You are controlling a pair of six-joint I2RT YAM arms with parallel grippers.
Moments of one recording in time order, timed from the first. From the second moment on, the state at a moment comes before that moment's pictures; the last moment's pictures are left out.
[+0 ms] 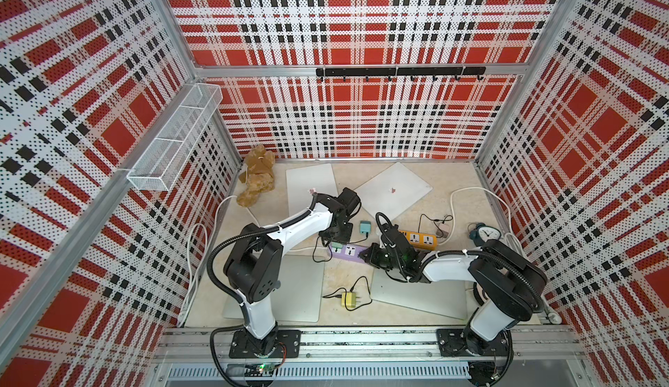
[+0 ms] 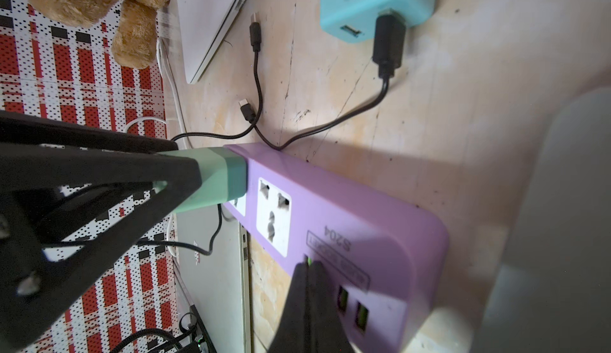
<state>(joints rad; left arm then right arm) -0.65 1.81 1.37 -0.93 -0.10 -0.43 0.81 1.66 0.63 0.35 -0.18 1.10</state>
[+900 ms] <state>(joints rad) -0.60 1.81 1.36 -0.93 -0.01 -0.40 0.82 1.67 0.63 0.36 -0.16 1.11</state>
